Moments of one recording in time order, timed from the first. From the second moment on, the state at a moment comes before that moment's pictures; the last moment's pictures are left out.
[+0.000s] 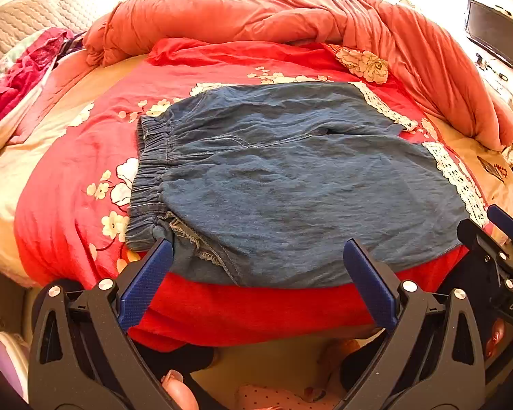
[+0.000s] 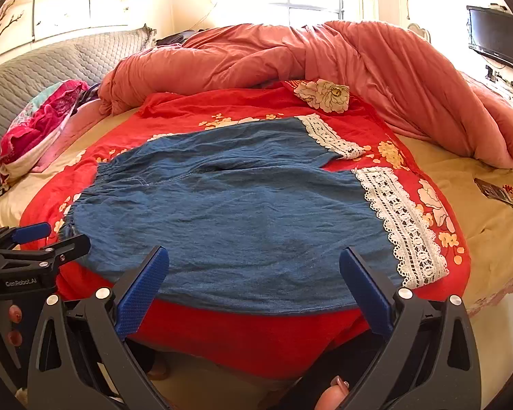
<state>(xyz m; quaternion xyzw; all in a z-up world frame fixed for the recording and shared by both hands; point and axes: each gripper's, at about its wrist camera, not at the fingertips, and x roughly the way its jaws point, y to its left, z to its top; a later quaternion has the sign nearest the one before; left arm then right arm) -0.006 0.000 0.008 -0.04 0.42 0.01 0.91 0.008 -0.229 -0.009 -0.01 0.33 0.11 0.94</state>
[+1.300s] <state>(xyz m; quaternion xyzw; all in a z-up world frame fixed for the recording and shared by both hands) -0.004 0.001 0.010 -0.04 0.42 0.01 0.91 0.012 -0.223 -0.014 -0.01 0.34 0.11 0.93</state>
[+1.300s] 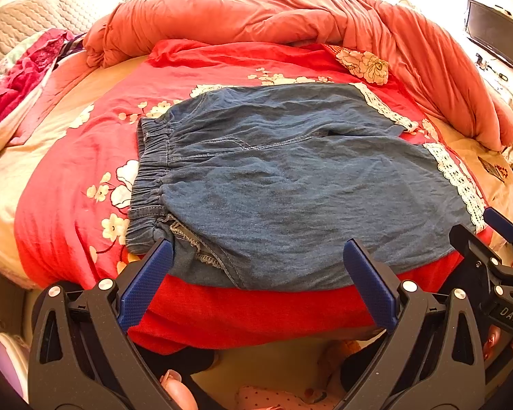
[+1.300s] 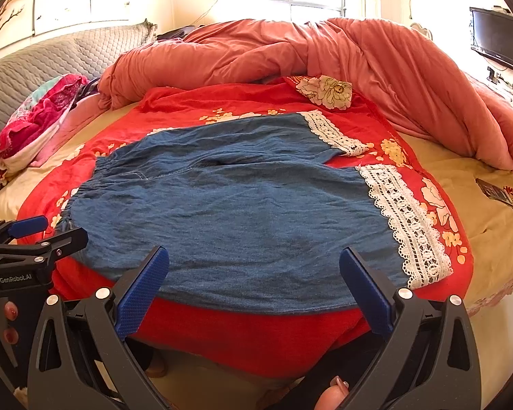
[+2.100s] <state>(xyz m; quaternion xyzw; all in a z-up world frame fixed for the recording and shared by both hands) 0.045 0.041 0.004 -0.07 0.42 0.03 0.90 0.069 -0.187 -0.001 -0.06 0.33 0.14 0.93</state>
